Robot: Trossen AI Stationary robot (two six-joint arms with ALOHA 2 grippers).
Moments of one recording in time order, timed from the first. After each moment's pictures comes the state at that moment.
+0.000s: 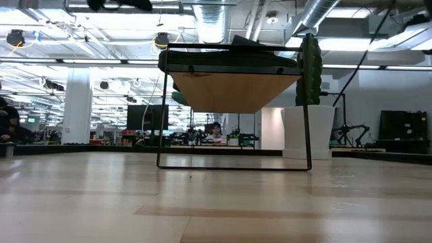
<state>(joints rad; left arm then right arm) -0.30 1.05 1.05 -0.62 -0.93 -0.59 -0.13 1.80 2.35 -1.37 -0.08 -0.35</state>
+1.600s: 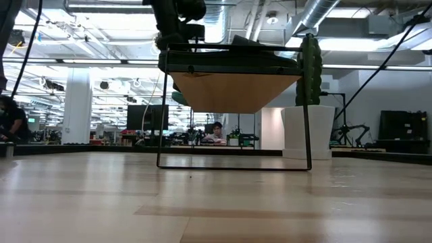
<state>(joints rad) 0.46 1.71 1.67 -1.06 -0.09 0.52 -0.01 1.49 2.35 -1.53 0.11 -0.15</state>
